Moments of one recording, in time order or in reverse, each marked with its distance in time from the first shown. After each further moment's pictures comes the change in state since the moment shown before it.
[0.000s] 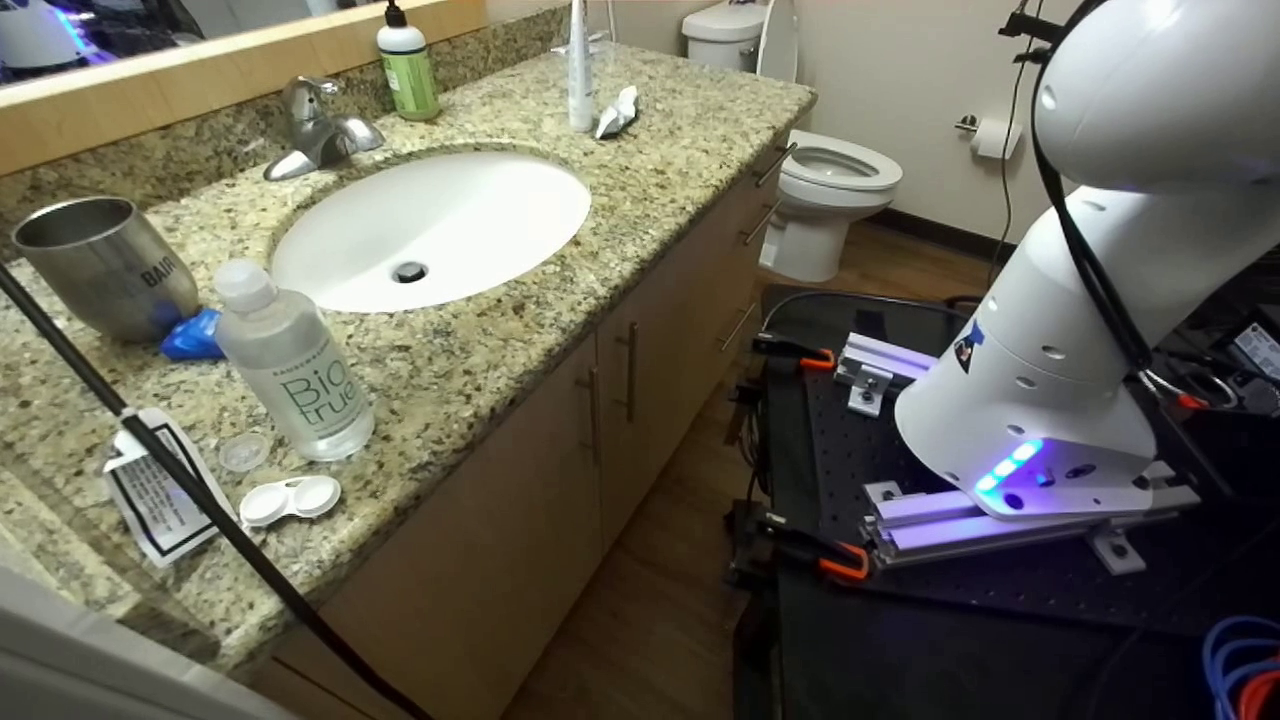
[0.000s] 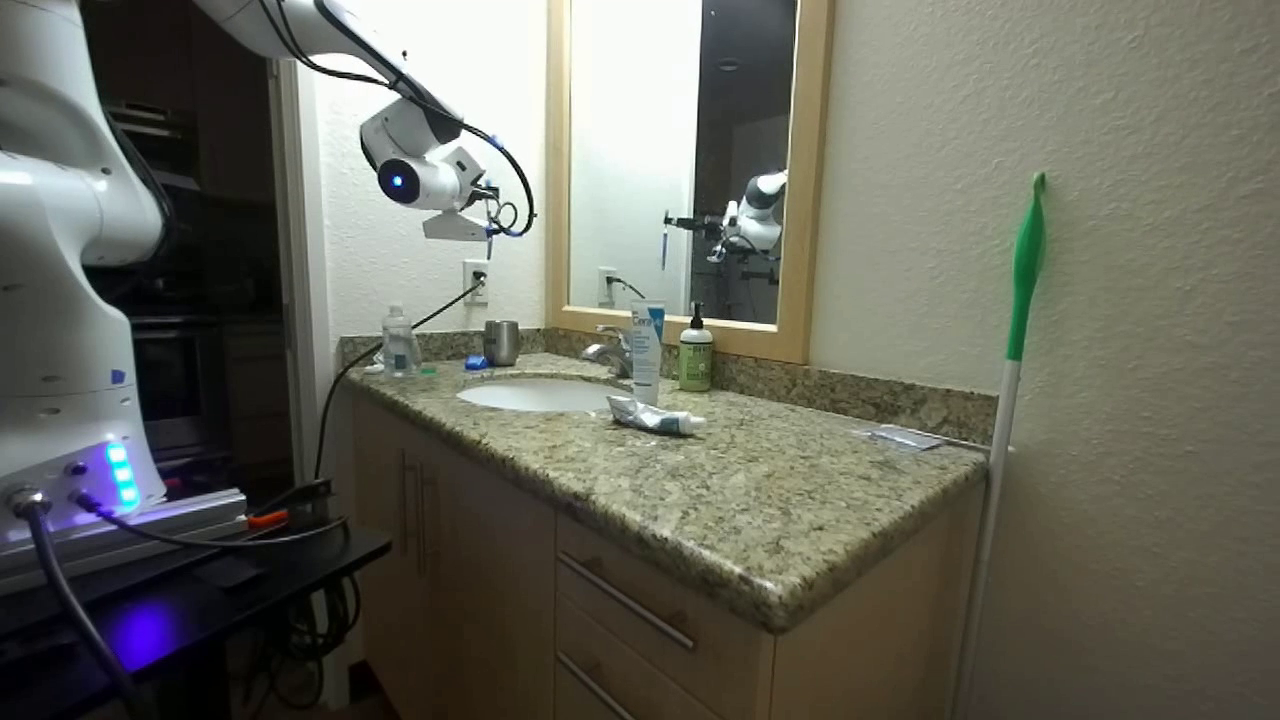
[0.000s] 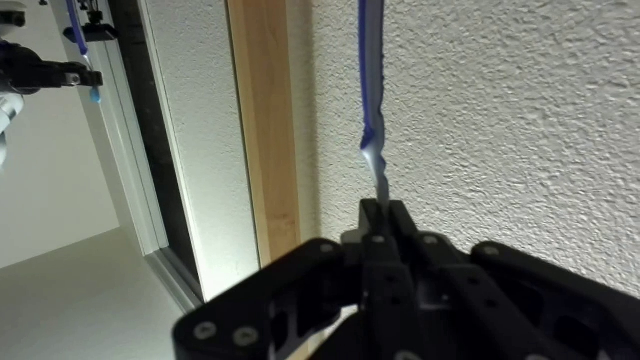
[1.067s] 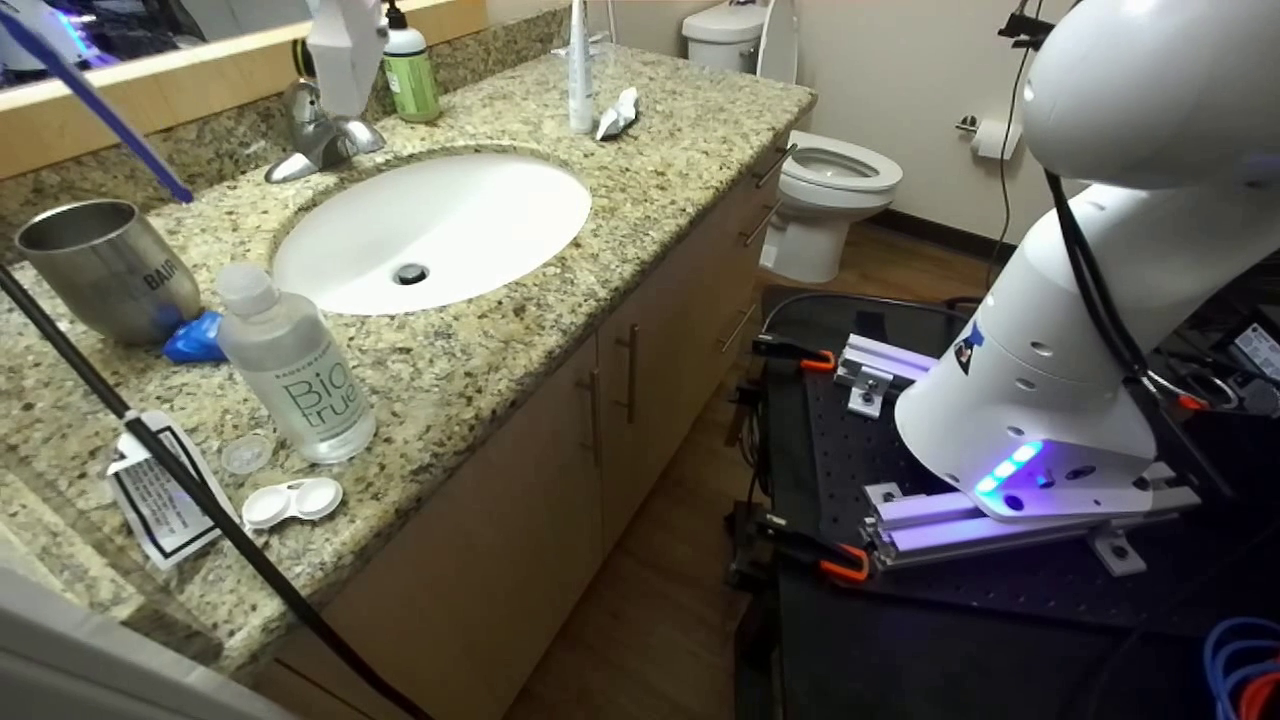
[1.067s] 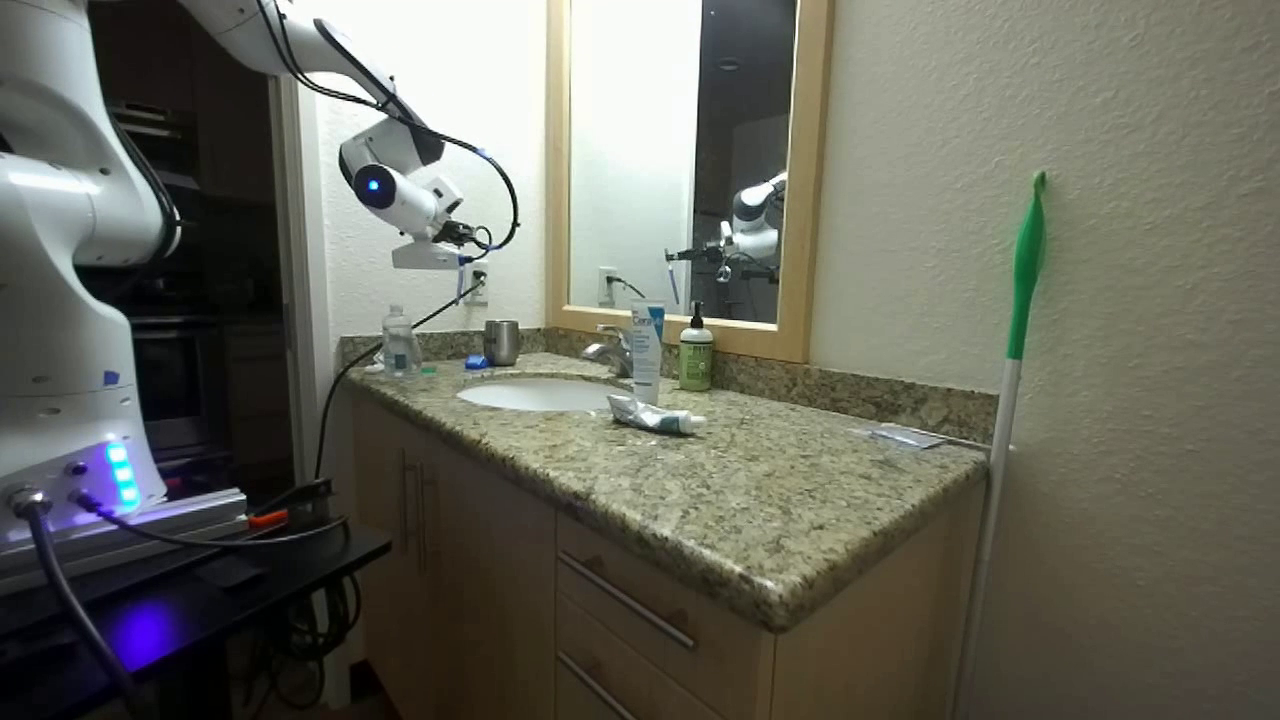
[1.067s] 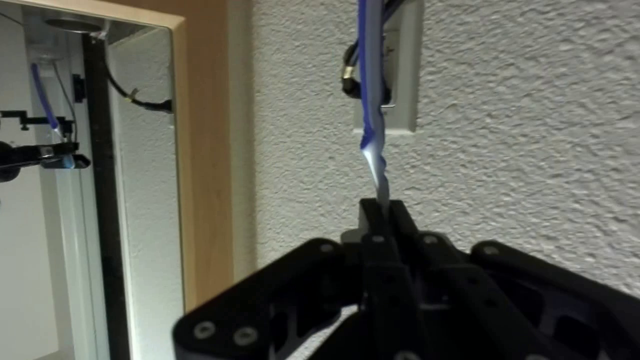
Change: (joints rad) arm -0.133 0.032 0.253 -0.064 -0.113 0.207 0.002
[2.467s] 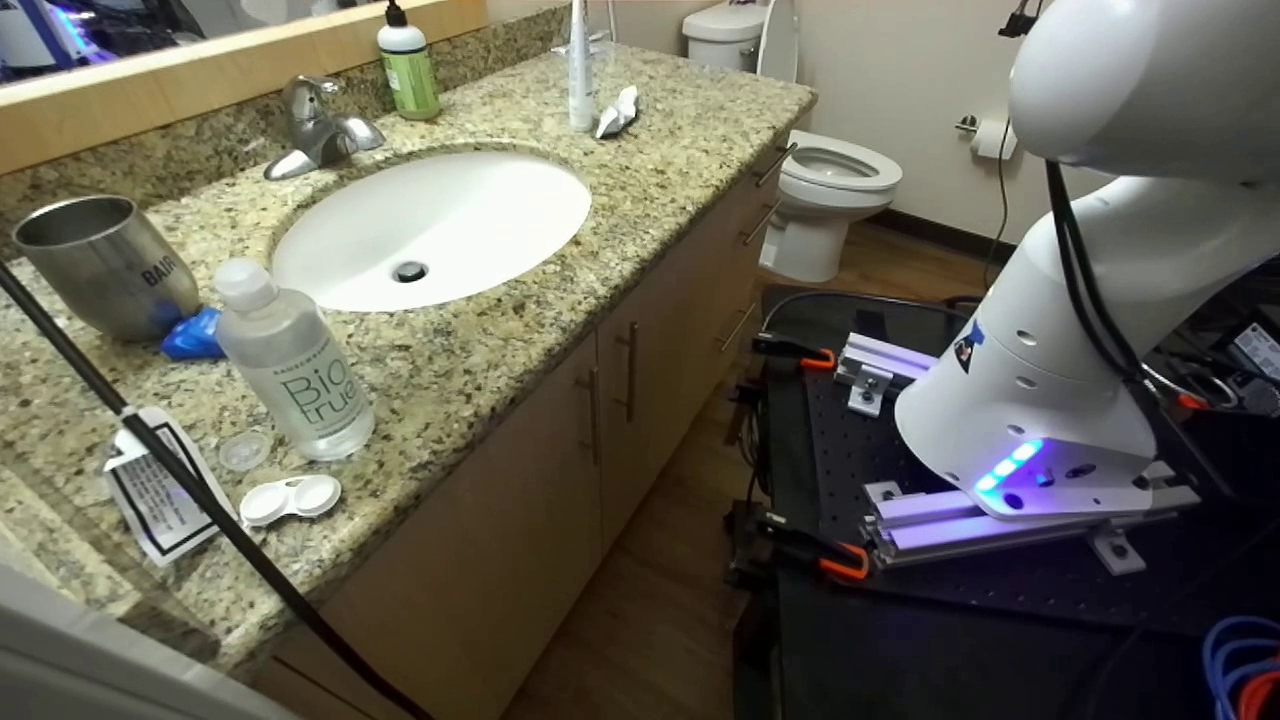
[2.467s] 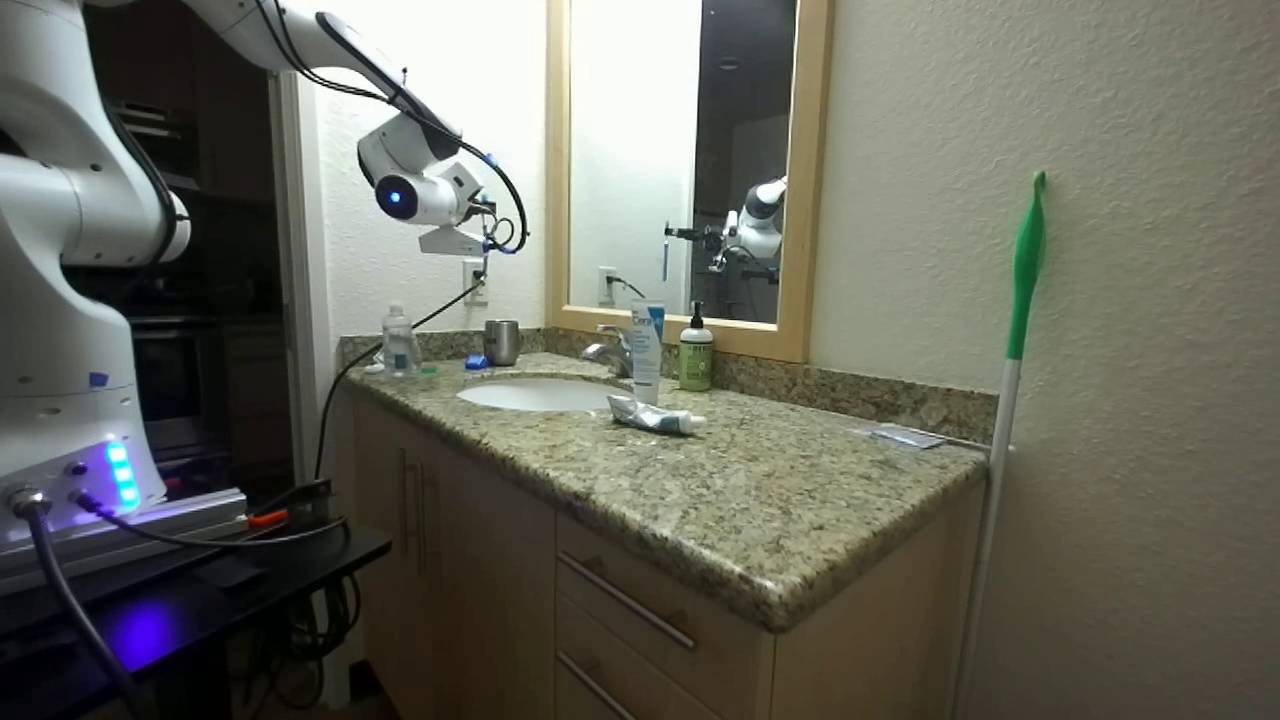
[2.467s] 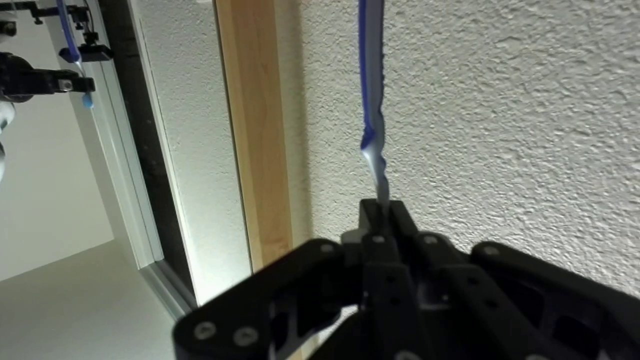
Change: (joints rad) arm -0.219 -0.051 0.094 0.011 0.121 -0.274 -0.002
